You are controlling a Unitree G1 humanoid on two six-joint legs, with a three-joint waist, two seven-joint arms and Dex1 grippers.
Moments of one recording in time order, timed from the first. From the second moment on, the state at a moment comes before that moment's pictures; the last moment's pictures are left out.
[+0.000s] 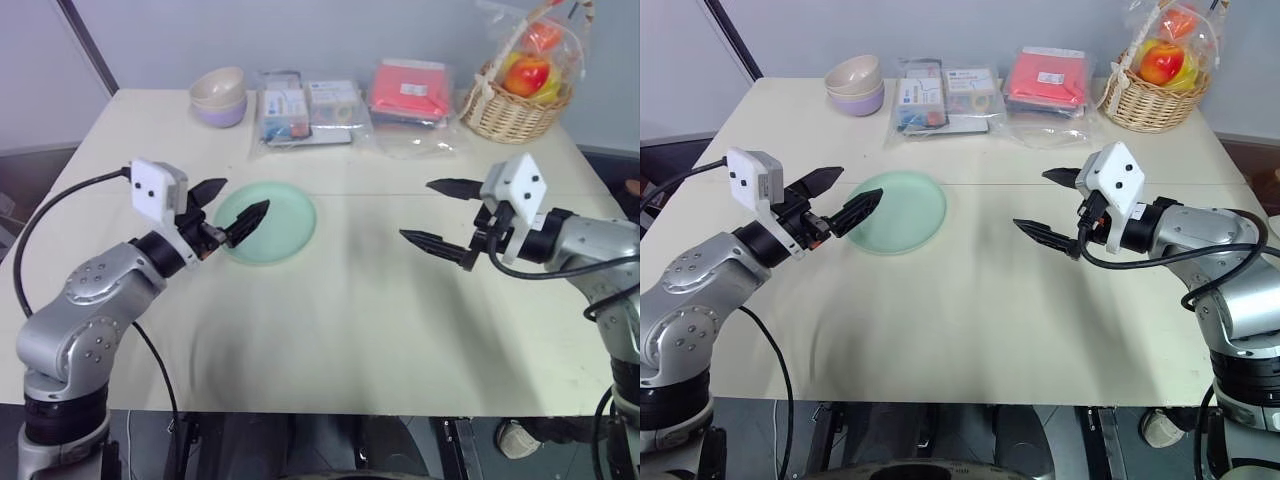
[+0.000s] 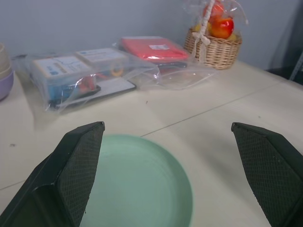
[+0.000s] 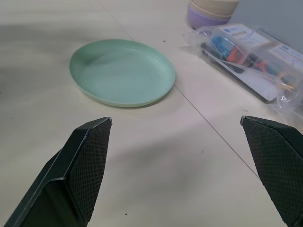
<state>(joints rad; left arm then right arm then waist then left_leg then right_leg) -0.28 0.58 0.25 -0.56 -0.80 0.76 -0.33 -0.38 -0.84 -0.16 -0.43 0.52 0.62 0.83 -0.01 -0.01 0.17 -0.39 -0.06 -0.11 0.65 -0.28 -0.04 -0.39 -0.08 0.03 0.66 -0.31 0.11</state>
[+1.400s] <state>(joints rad) -0.42 0.50 0.22 -0.51 -0.79 0.76 -0.27 -0.38 -0.84 -0.16 -0.43 0.52 0.62 0.78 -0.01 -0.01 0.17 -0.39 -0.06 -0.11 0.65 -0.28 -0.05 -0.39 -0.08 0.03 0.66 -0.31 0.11</state>
